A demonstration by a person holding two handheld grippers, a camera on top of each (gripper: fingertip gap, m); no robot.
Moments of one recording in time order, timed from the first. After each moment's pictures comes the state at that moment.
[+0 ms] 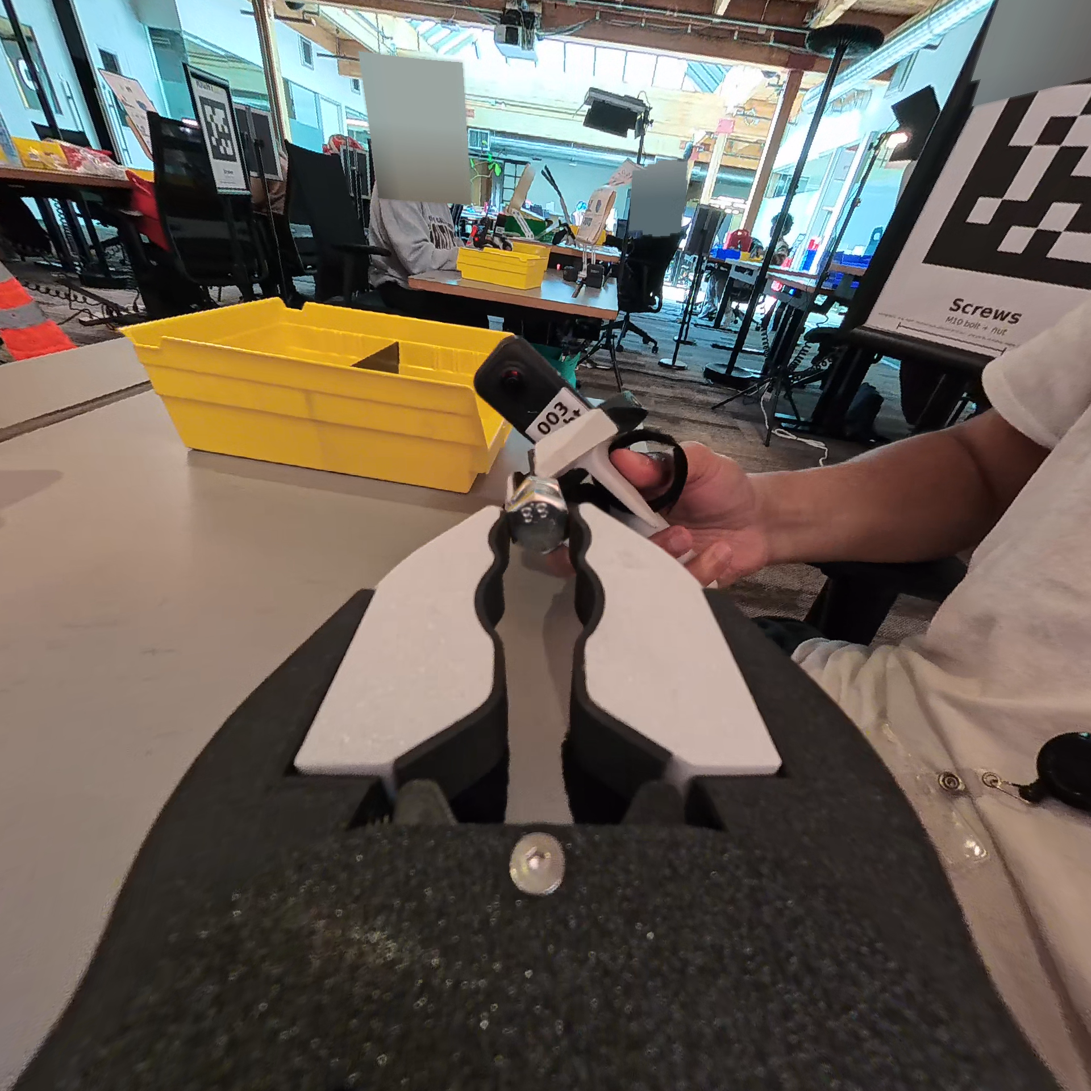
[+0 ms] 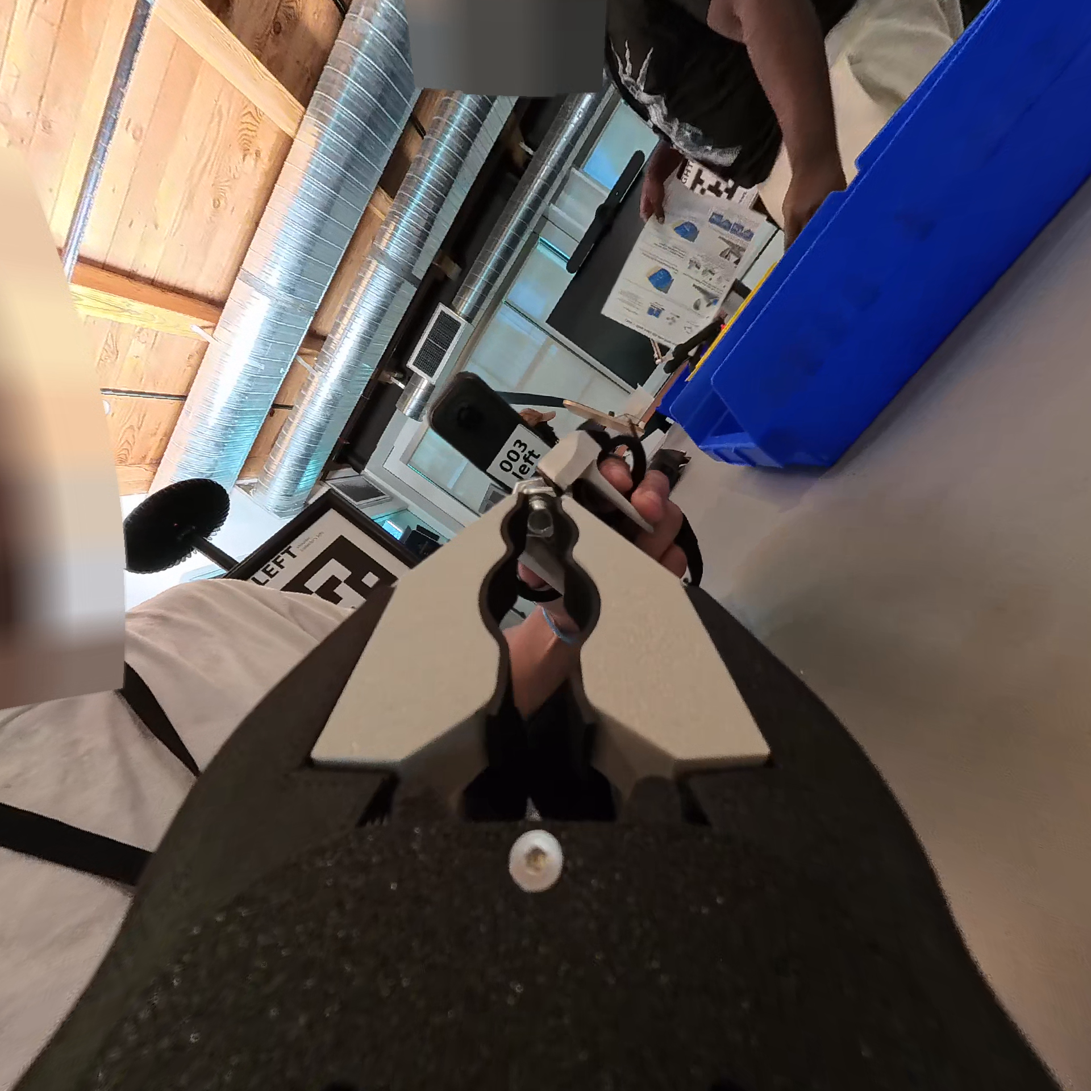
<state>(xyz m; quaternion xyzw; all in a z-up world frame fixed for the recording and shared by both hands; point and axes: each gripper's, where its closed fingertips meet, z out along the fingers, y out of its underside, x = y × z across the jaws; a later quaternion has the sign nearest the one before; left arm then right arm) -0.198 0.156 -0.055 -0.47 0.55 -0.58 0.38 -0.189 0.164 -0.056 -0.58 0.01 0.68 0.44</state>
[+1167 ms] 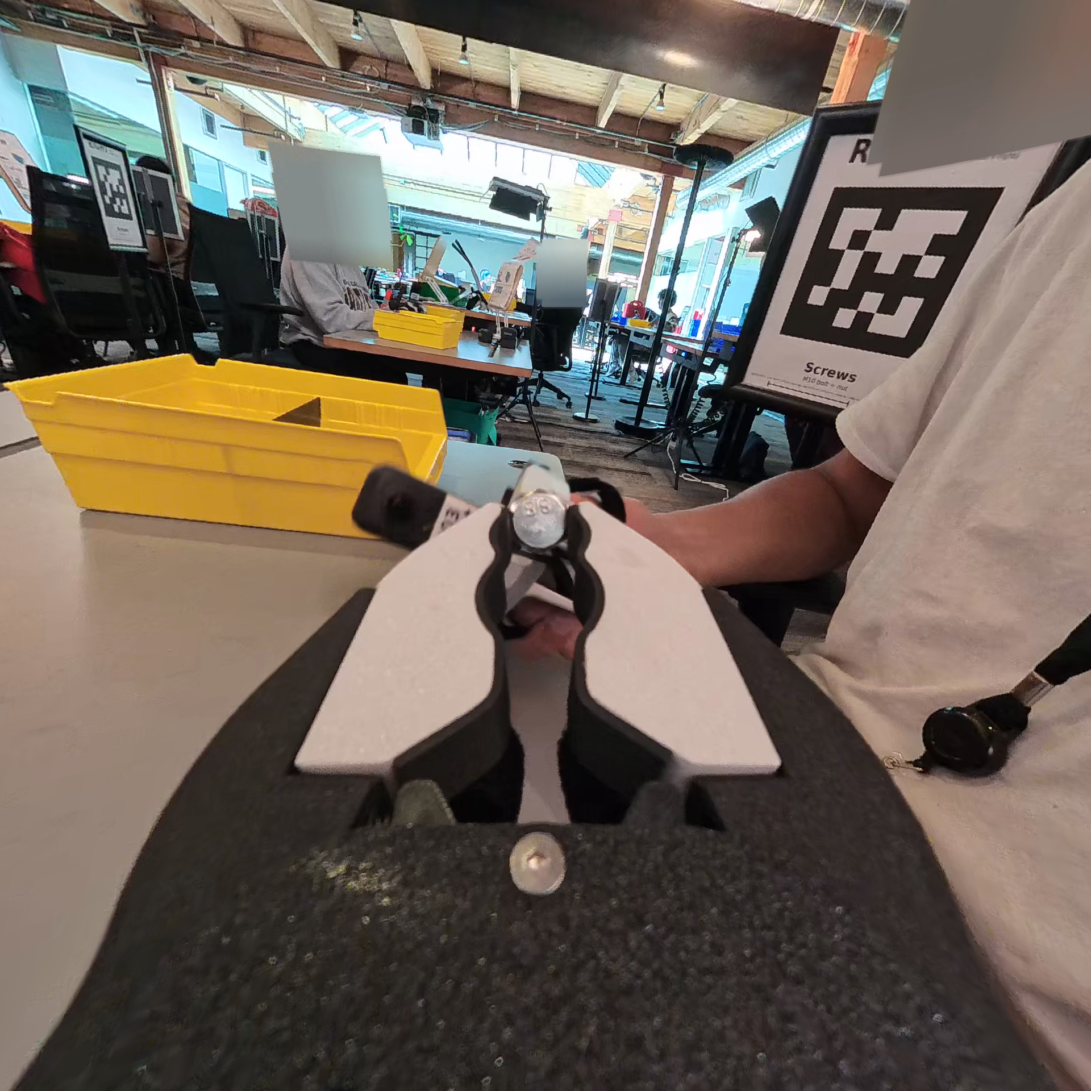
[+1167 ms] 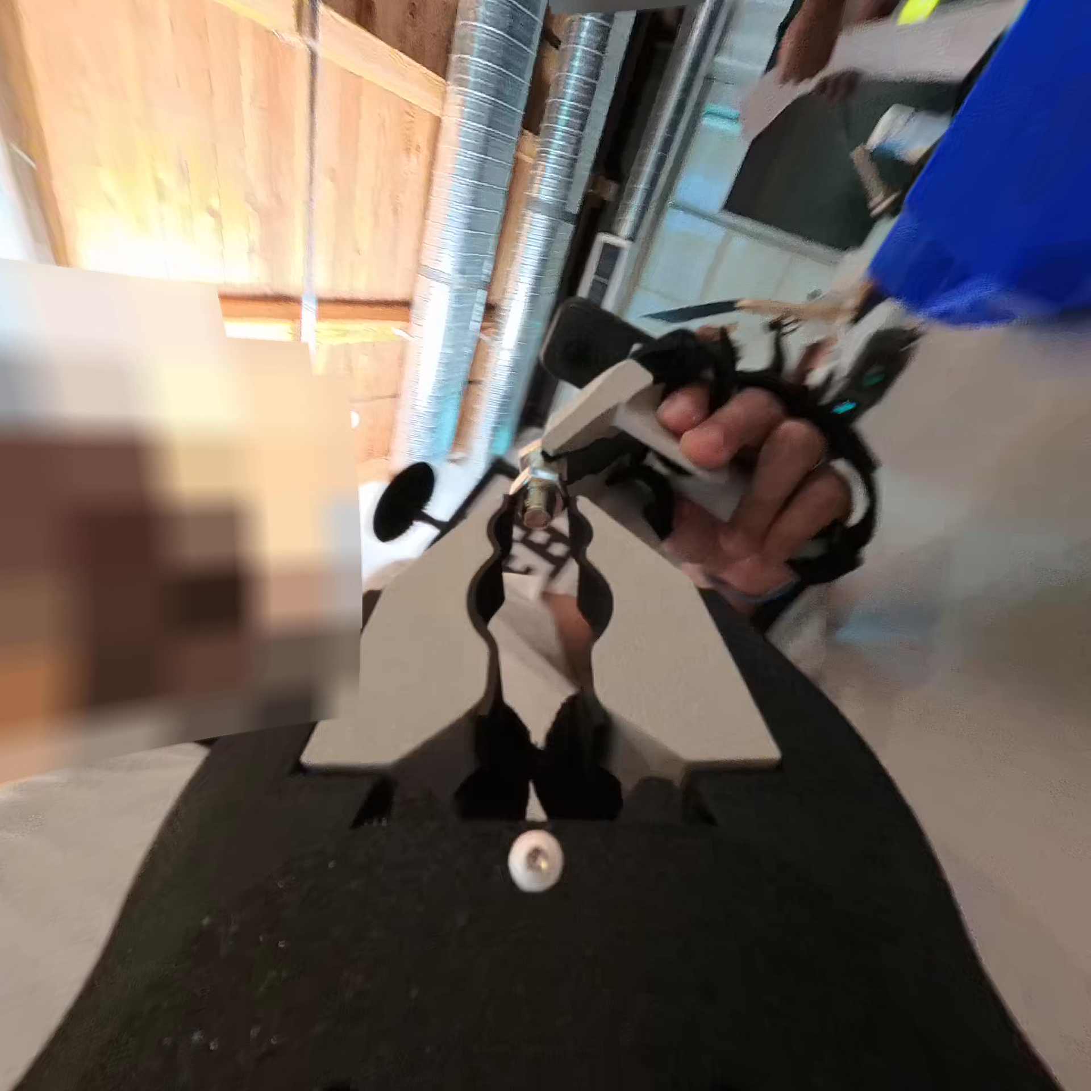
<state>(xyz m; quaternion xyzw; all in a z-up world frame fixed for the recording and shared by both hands) -0.214 0.143 -0.036 -0.41 0.53 -0.65 0.35 -0.224 0.145 -0.043 -0.50 0.00 0.82 0.29</state>
